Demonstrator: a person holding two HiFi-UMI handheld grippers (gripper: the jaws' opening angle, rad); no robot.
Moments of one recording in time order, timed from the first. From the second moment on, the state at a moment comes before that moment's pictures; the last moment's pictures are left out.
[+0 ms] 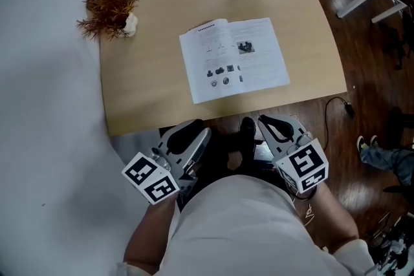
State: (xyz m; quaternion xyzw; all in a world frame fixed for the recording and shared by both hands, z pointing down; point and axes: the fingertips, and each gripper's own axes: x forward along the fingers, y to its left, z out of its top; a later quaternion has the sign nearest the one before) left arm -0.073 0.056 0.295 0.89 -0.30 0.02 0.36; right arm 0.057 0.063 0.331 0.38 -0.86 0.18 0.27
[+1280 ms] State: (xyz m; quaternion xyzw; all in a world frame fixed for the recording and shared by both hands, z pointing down) left arm -0.093 0.024 0.370 0.85 -0.35 0.03 0.40; right arm -0.021 0.009 0.395 0.20 -0.89 -0.04 0.41
